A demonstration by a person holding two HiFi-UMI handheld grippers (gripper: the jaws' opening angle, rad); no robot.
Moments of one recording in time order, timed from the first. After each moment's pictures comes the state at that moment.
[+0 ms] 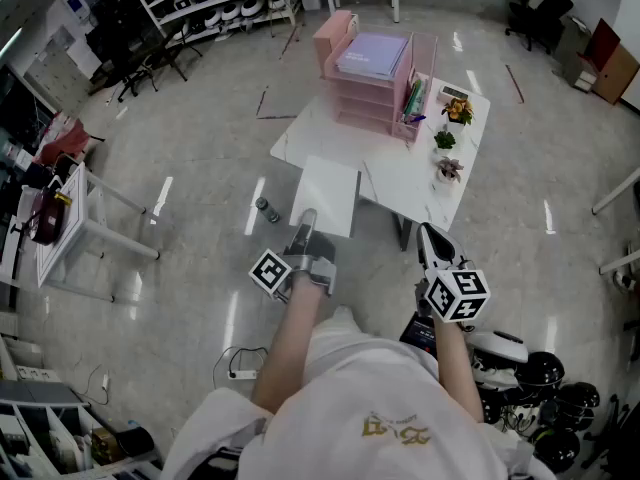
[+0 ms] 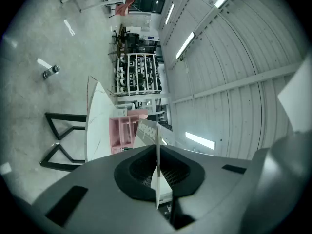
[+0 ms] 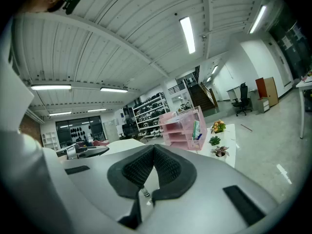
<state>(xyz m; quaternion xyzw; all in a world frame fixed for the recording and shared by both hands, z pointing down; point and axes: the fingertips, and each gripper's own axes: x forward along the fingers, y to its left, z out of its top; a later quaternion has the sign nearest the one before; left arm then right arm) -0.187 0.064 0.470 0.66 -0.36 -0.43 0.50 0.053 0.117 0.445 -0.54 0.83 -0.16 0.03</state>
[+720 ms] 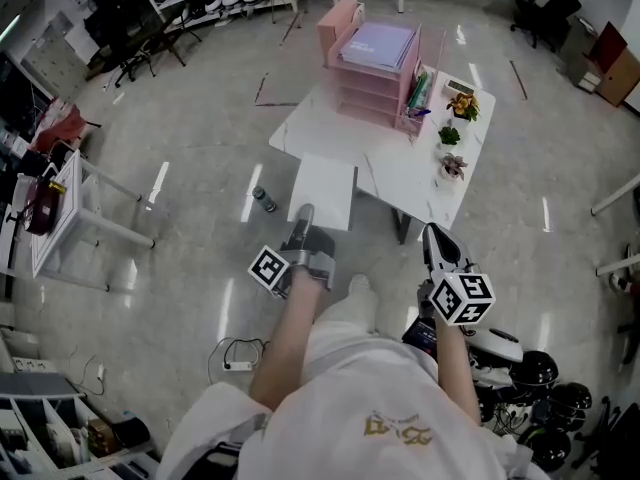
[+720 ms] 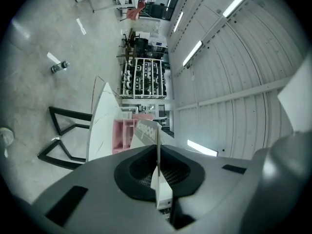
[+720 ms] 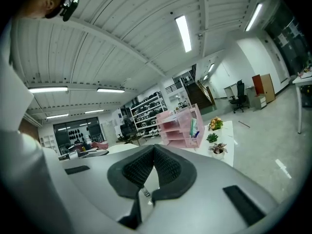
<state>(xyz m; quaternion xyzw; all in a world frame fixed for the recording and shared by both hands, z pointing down) -0.203 0.052 0.487 0.62 -0.36 -0.46 0.52 0.053 0.115 0.454 -0.55 0.81 -0.18 0.04</state>
